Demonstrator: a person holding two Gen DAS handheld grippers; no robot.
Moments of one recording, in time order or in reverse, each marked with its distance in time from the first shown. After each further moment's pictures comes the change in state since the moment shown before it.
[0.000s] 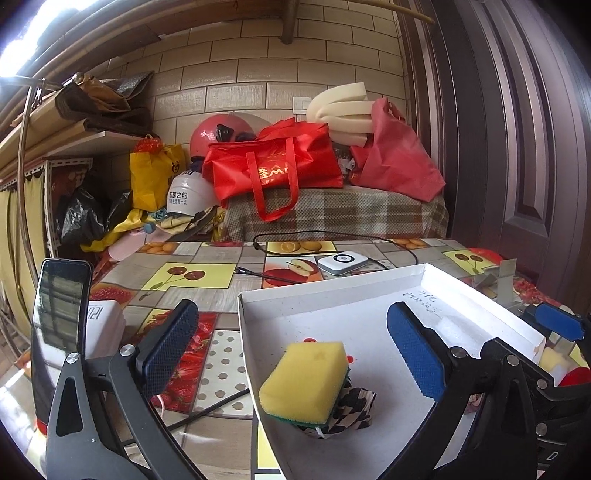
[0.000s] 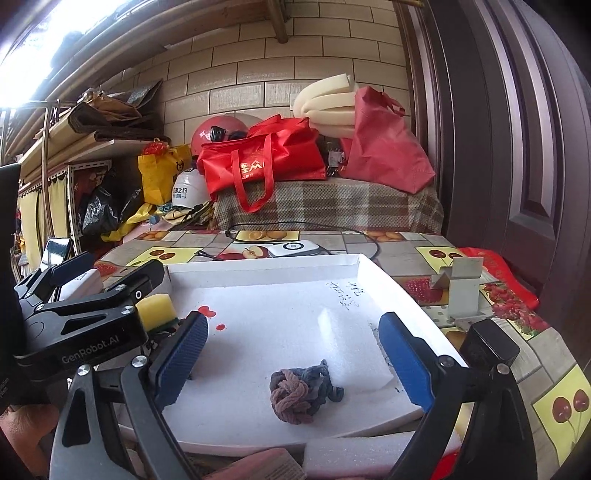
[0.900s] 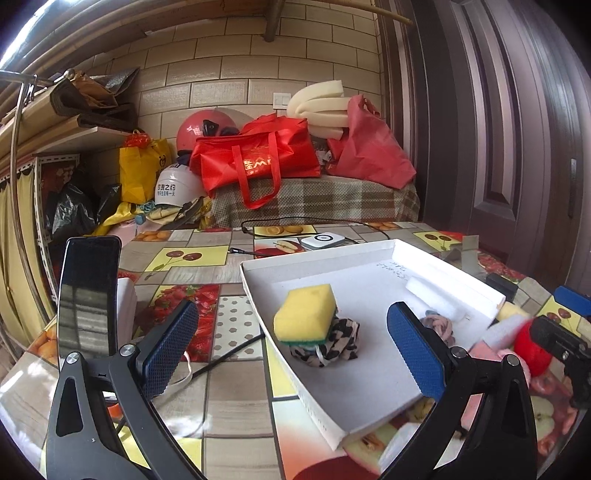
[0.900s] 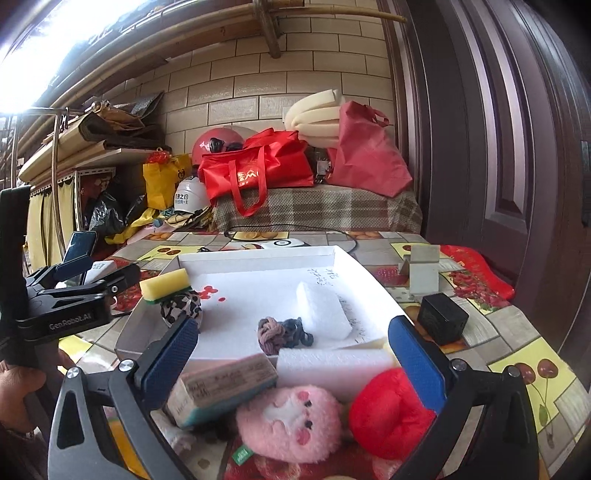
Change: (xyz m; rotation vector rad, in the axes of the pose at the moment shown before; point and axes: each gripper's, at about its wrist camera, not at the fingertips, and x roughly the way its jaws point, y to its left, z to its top) left arm -0.064 0.023 -0.021 0.034 0.037 -0.114; right arm -0.074 -0.023 -0.028 0.012 -0.023 -0.022
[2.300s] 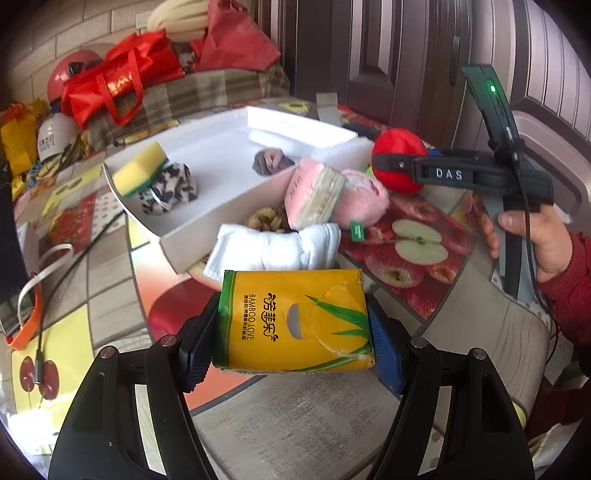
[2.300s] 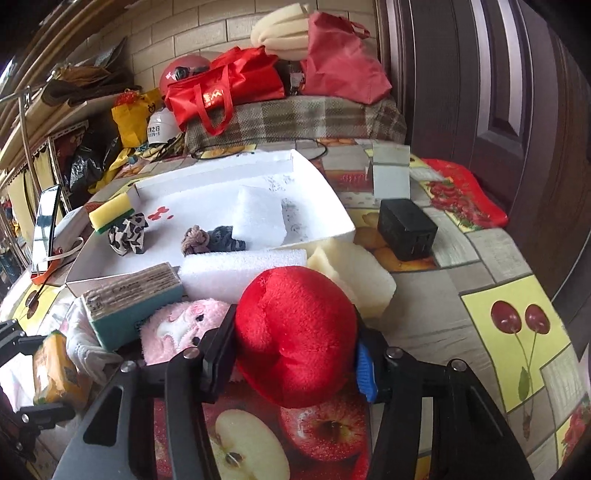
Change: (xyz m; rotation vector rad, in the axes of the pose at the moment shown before) left arm -0.058 -0.067 -0.055 0.230 0.400 -0.391; right arm 0.014 -0.055 -0.021 0.042 0.313 -0.010
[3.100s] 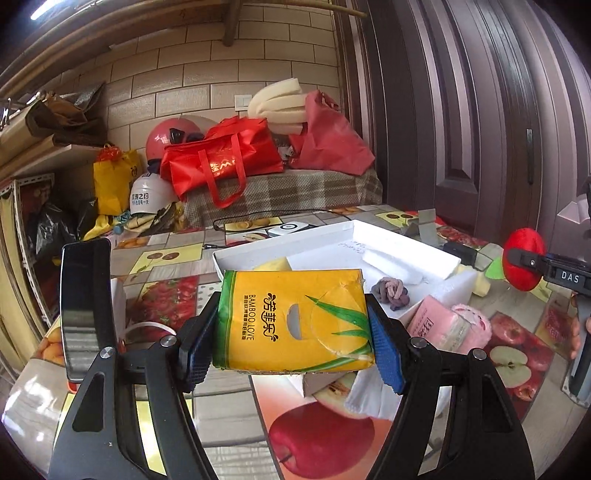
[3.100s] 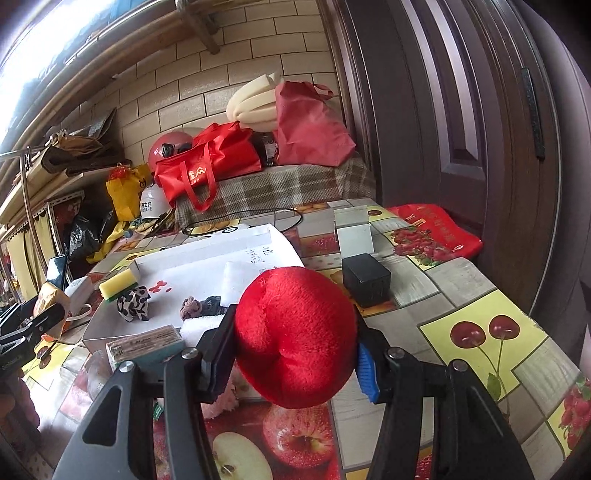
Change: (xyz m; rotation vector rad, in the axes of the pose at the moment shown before) left arm -0.008 0.058 0.029 -0.119 -0.379 0.324; right arm -0.038 -0.025 -0.001 0.127 -0.245 -0.018
